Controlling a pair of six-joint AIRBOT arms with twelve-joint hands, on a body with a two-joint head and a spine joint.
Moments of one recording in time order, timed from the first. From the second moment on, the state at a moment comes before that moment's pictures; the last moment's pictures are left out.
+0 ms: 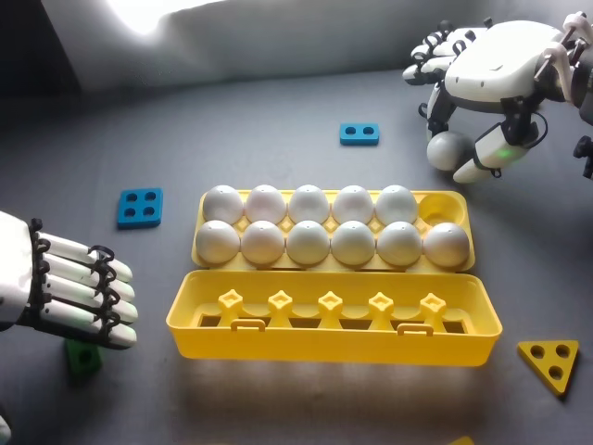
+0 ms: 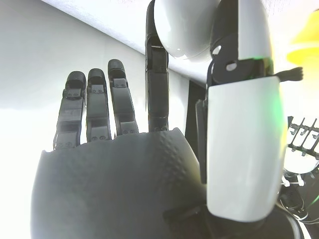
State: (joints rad) left arm 0.51 -0.86 1.08 1.50 -1.03 -0.14; right arm -0.21 -1.40 1.79 -0.72 0.26 -0.47
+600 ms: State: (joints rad) left arm 0.51 -0.86 1.08 1.50 -1.03 -0.14; right arm -0.16 -1.33 1.67 -0.96 0.28 -0.32
